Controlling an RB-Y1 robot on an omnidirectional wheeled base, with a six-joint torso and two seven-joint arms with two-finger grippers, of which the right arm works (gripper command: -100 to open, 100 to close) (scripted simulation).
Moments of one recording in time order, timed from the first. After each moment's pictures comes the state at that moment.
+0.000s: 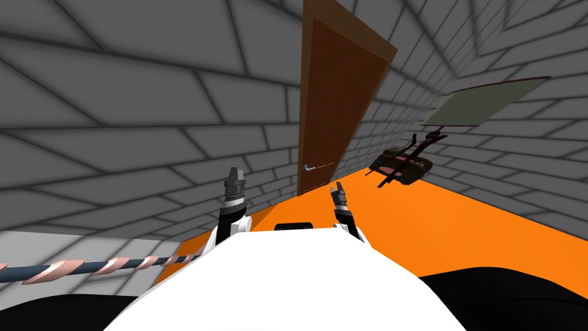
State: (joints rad) arm 0.48 -0.13 -0.06 -1.72 -0.09 -0.63 -0.07
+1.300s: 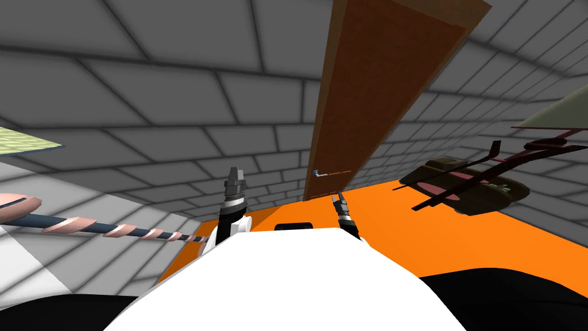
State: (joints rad) arm 0.45 -0.23 -0.06 -1.39 -0.08 -0.82 -0.18
